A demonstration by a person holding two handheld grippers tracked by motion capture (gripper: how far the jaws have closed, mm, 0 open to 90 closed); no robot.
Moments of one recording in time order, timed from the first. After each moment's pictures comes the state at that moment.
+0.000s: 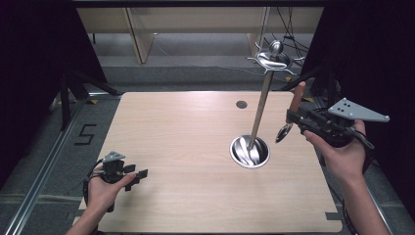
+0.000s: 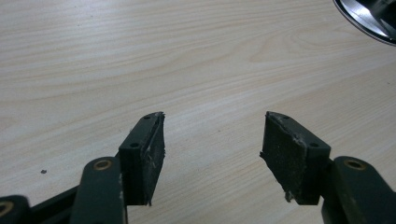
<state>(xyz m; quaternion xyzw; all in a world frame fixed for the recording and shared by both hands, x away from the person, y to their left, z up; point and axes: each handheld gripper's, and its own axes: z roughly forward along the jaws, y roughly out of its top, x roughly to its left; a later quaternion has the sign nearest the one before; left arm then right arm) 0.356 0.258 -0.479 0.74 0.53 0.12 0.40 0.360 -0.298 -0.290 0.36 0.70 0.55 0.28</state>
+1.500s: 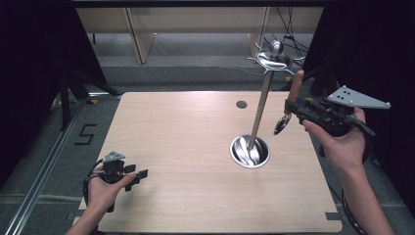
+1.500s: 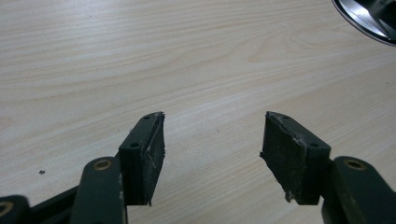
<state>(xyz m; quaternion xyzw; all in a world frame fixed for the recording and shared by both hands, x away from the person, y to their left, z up) 0.356 0.258 -0.479 0.74 0.52 0.11 0.40 0.371 -0.290 -0.269 0.36 0.70 0.55 0.27</state>
